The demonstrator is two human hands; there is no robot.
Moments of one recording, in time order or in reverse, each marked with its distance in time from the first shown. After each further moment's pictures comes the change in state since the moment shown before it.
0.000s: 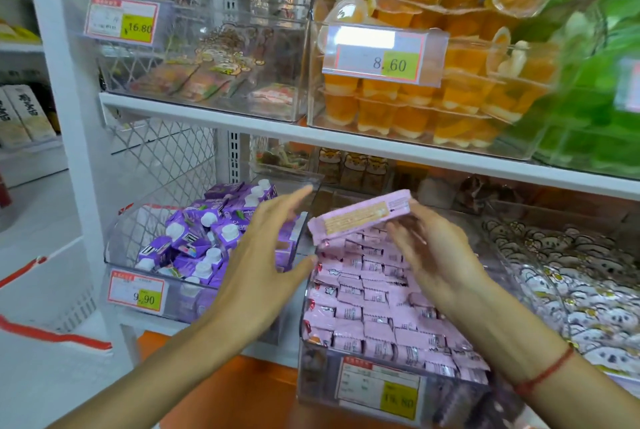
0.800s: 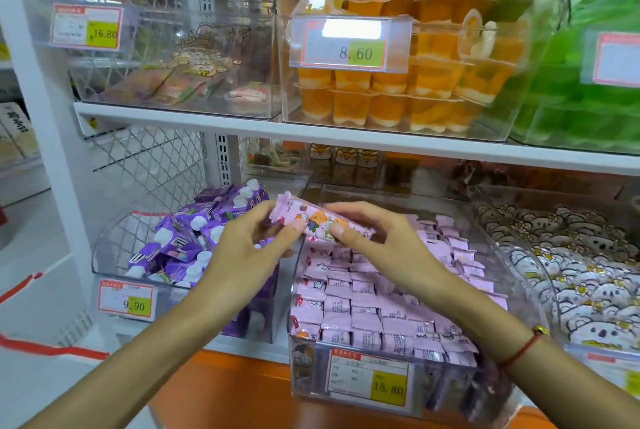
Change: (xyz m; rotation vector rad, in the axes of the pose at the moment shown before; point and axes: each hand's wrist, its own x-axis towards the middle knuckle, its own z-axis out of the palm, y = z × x) left_hand 0.014 0.009 -0.001 -0.382 -0.031 -0.236; right_hand 0.012 0.018 -0.015 -0.941 -0.544 -0.466
